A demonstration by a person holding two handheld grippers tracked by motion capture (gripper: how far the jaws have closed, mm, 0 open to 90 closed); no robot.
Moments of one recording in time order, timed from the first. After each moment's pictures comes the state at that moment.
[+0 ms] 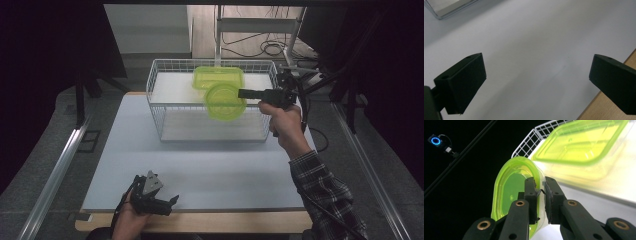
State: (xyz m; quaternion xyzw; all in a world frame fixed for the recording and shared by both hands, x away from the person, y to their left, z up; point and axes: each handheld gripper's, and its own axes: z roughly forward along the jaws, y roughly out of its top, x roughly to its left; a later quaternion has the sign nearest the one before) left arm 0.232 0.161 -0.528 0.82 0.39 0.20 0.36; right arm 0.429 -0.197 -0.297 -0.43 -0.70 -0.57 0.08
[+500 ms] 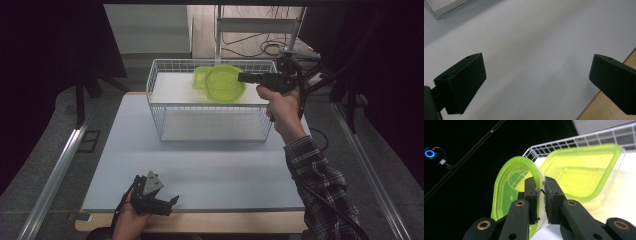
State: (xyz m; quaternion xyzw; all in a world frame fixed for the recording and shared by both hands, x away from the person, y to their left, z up) left arm 0.232 0.161 -0.529 0.82 0.39 0.20 0.36; right arm 0.450 -0.189 -0.272 -0.45 -0.68 -0.58 0.05
